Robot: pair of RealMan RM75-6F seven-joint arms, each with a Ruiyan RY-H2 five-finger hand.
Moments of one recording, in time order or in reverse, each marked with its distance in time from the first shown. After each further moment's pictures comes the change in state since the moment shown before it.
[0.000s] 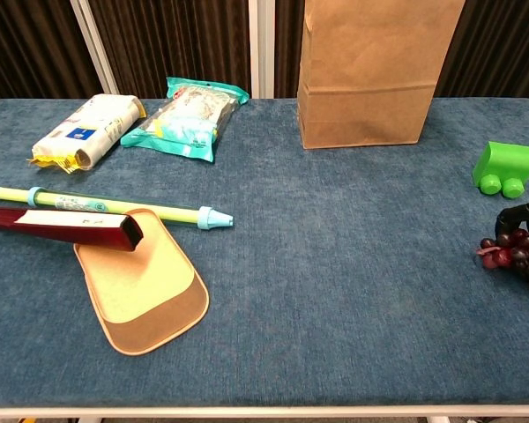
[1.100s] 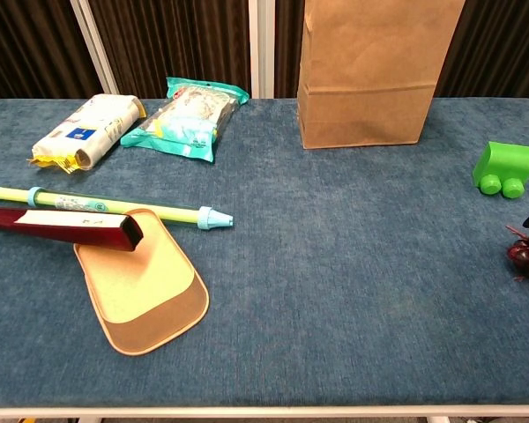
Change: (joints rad) left arm -0.006 0.007 -0.002 -0.017 0.009 0.000 0.020; right arm 0.013 0.277 -0.051 -0.313 0.091 -0.141 -0.165
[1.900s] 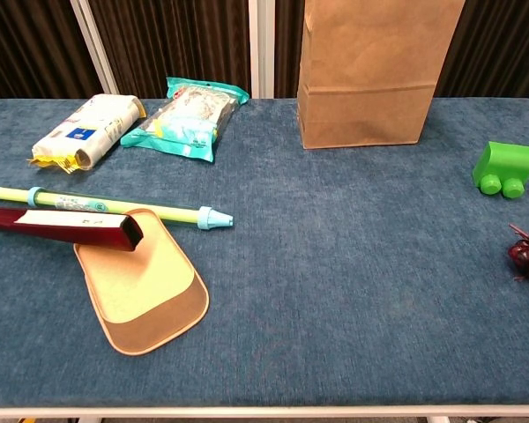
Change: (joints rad) left arm 0.000 0.008 -0.004 -0.011 0.007 0.006 0.008; right arm 0.076 0.201 0.078 -0.192 -0.106 0.203 0.152
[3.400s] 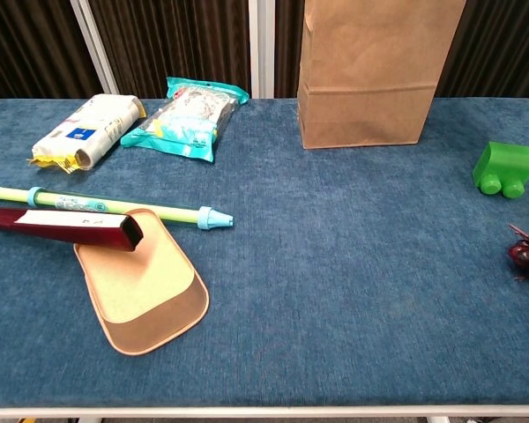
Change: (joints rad) left arm 0.018 -0.002 0.013 0.008 -0.031 -0.010 -0.013; right arm 0.524 -0.357 0.497 0.490 0.670 -0.398 -0.324
